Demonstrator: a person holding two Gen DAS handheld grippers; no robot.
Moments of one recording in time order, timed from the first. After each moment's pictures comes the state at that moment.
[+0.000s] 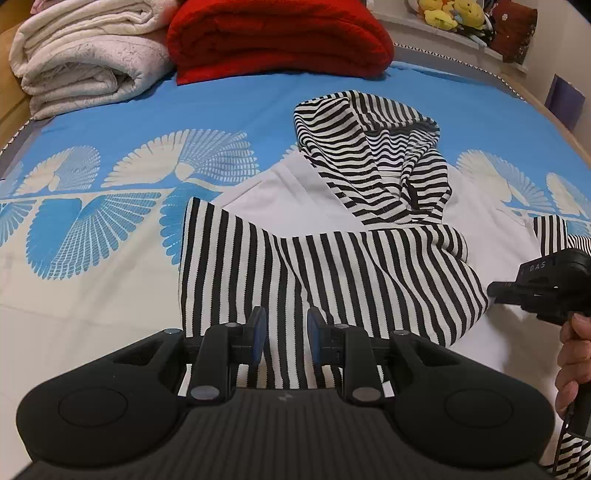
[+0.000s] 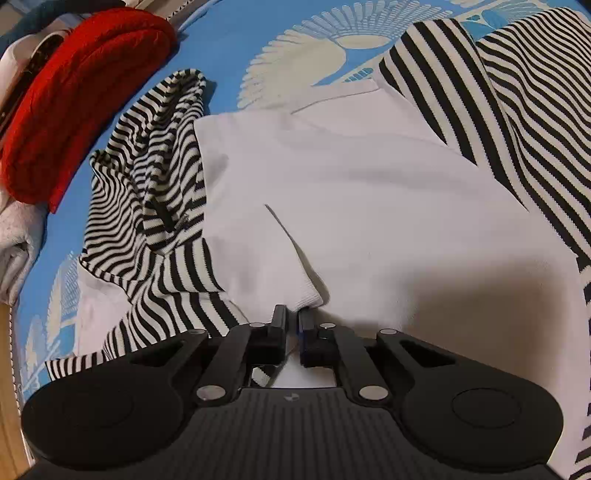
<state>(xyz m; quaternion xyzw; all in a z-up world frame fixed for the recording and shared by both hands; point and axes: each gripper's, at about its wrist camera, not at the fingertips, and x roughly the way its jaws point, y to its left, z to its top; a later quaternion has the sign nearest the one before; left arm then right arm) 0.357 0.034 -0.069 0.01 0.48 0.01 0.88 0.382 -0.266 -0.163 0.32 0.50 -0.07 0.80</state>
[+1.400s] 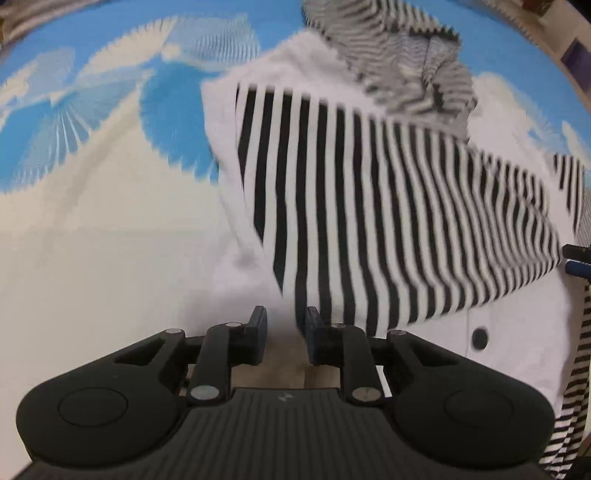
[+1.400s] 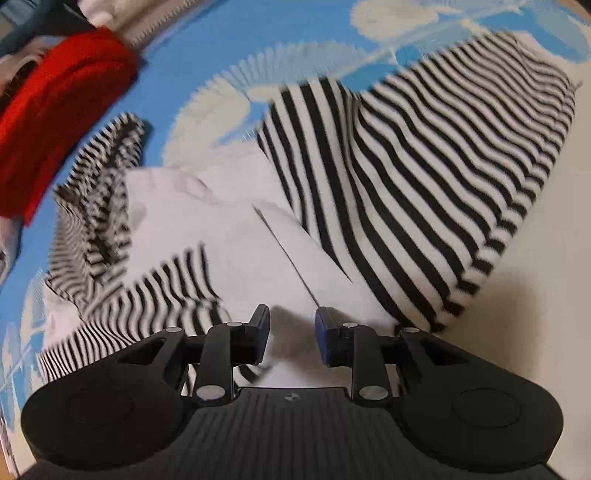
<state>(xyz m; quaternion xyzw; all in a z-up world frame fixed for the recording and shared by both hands) 0.359 0.058 -0.132 -0.02 0.62 -0.01 0.79 0.344 -0.358 -0.142 0.30 0.53 -0.12 0.78</state>
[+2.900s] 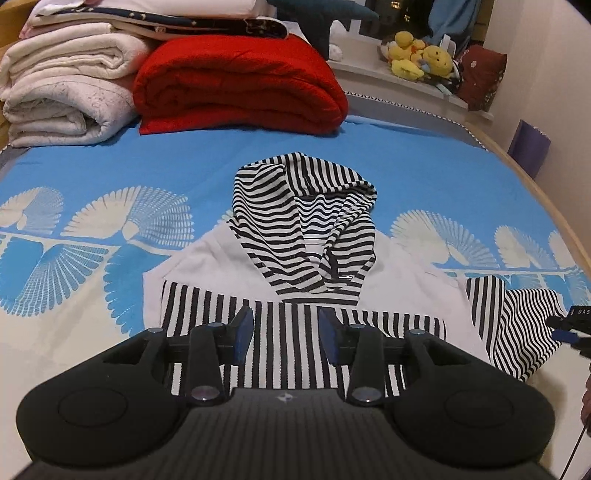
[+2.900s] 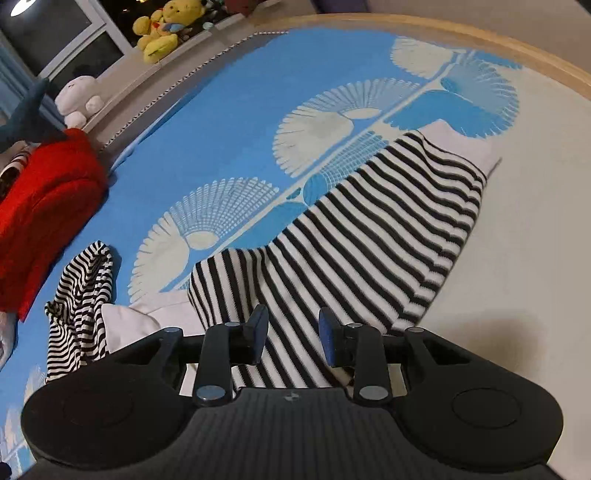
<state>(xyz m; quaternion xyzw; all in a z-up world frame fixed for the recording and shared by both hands) 0.366 -0.030 -0.018 -0.04 0.41 -0.03 0.91 0.317 -0.451 -0.073 0.28 0.39 -0.20 0.86</state>
